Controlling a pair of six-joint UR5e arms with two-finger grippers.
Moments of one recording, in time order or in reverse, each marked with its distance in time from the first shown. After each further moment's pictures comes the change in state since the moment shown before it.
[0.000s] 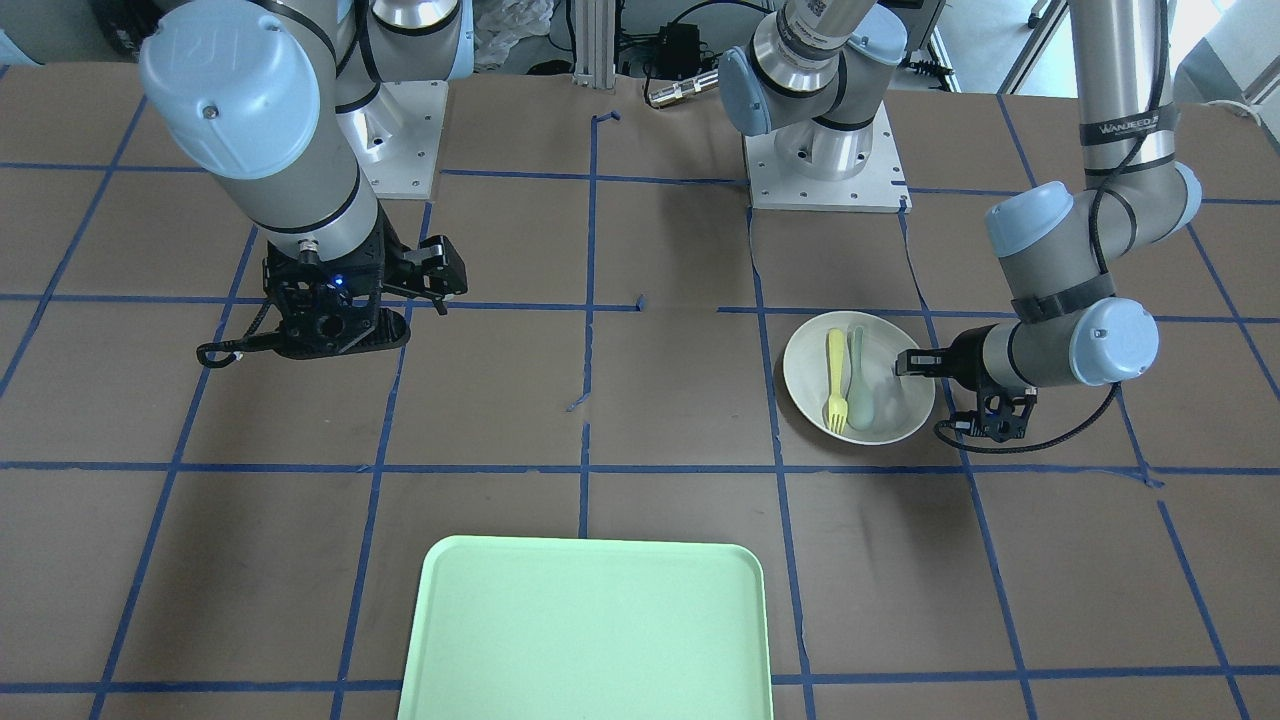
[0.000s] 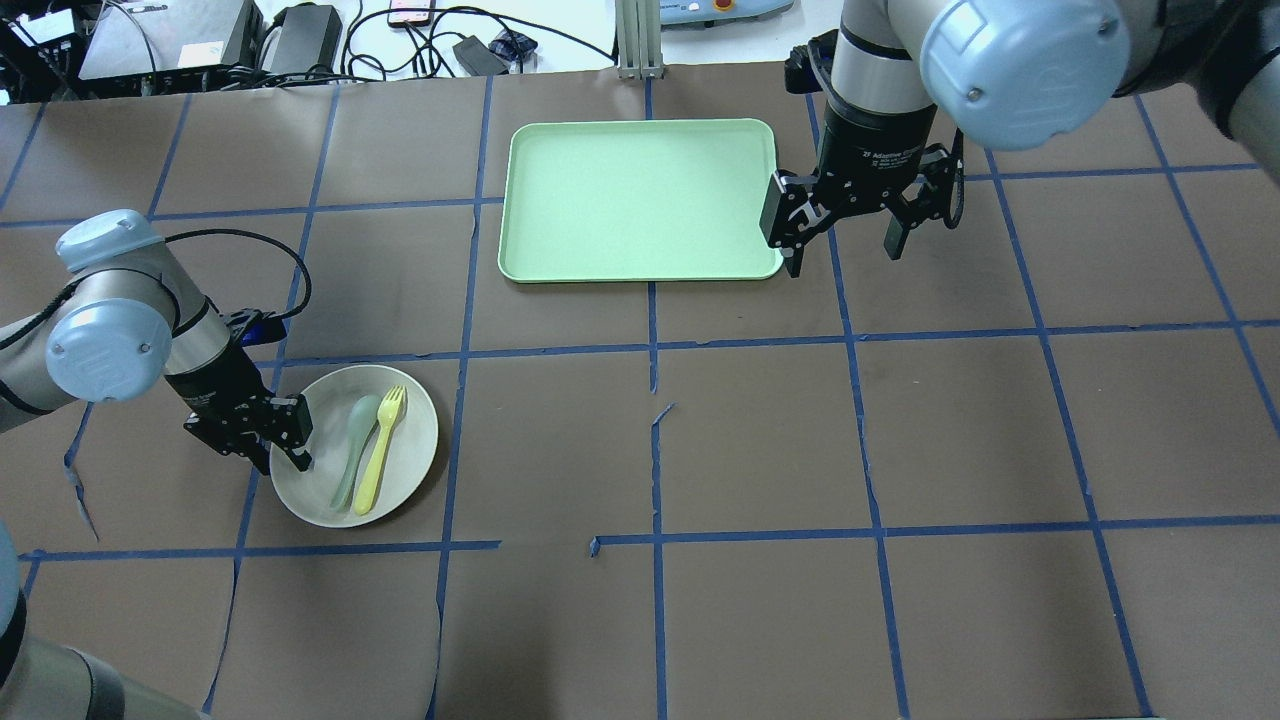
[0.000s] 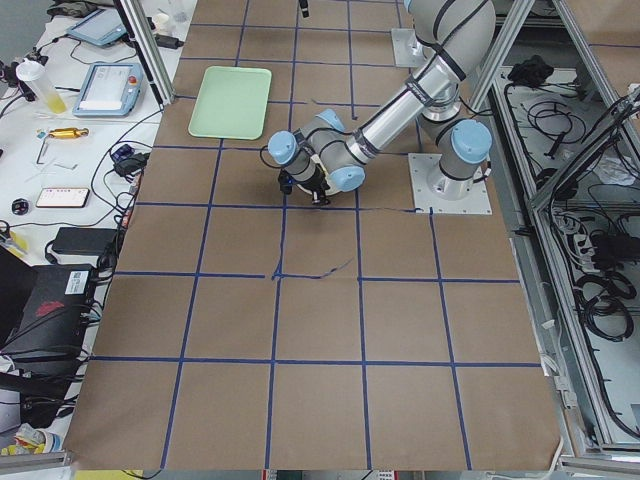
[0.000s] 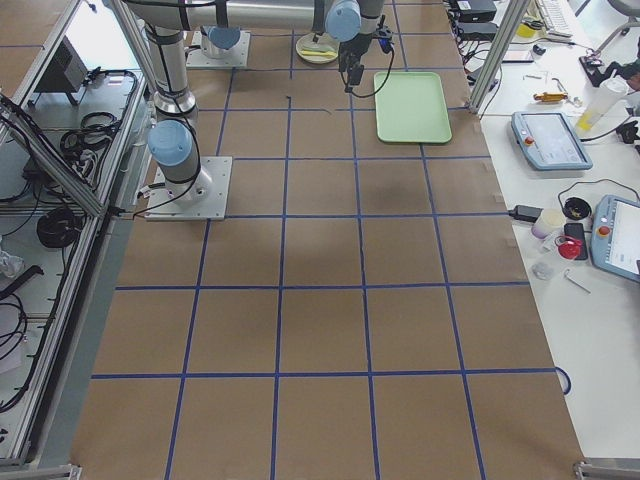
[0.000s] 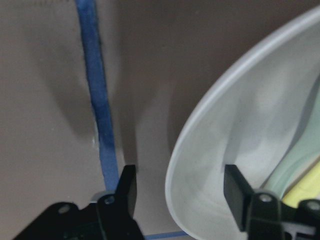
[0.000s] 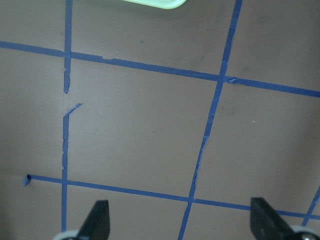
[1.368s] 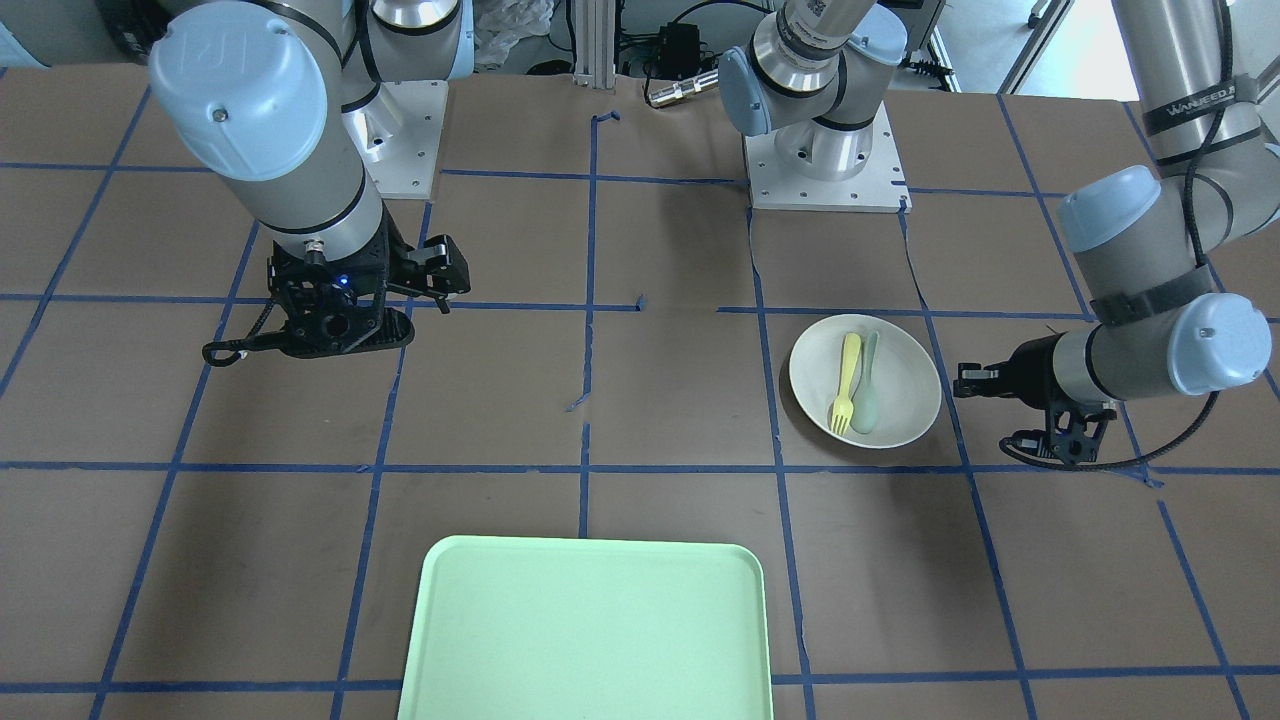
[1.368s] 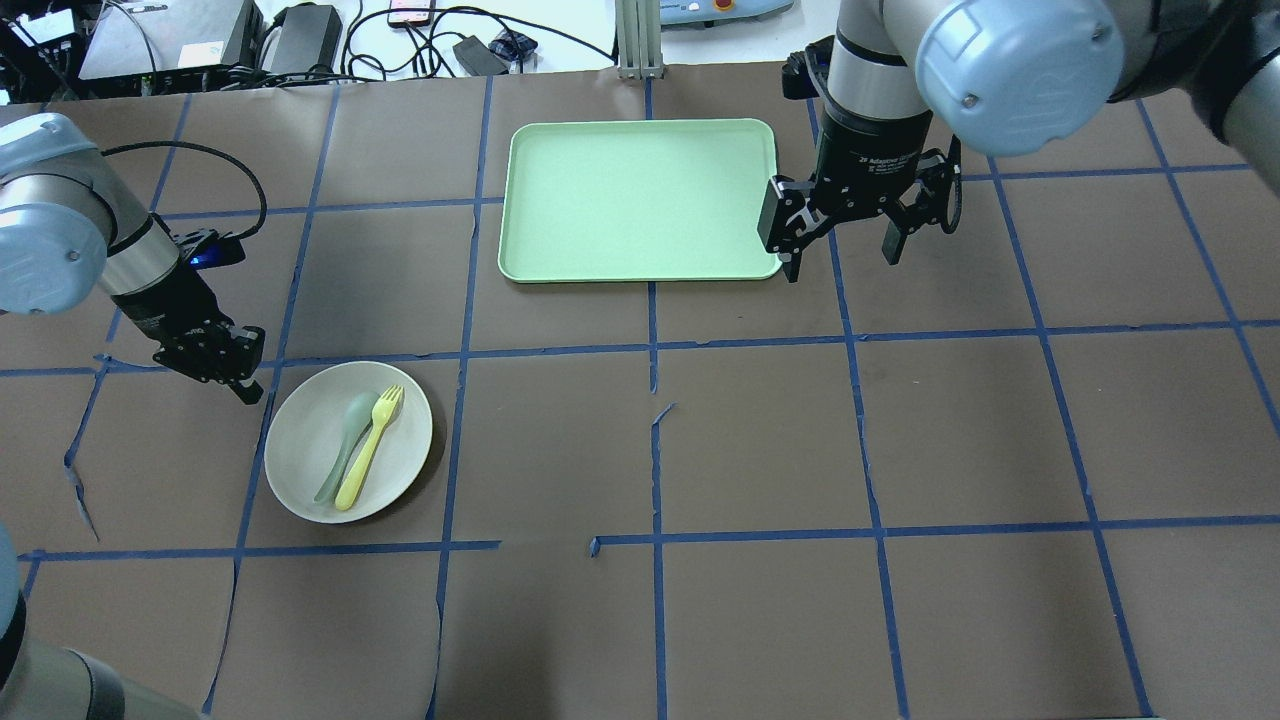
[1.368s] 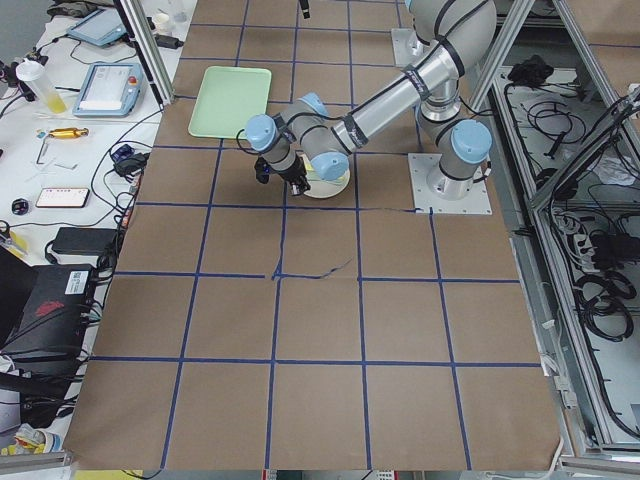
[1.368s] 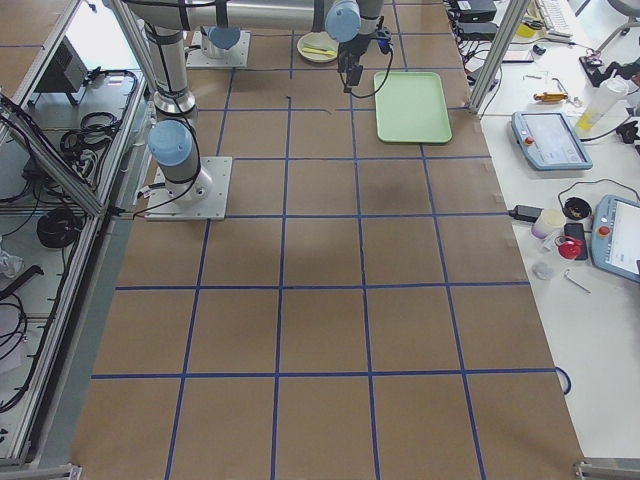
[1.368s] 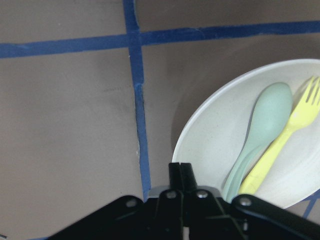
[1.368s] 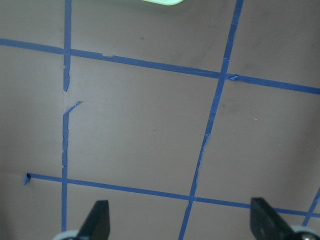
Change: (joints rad) left arm 0.000 0.002 0.198 -0.157 -0.041 0.044; right arm 0.004 -0.001 0.007 0.000 -0.001 0.006
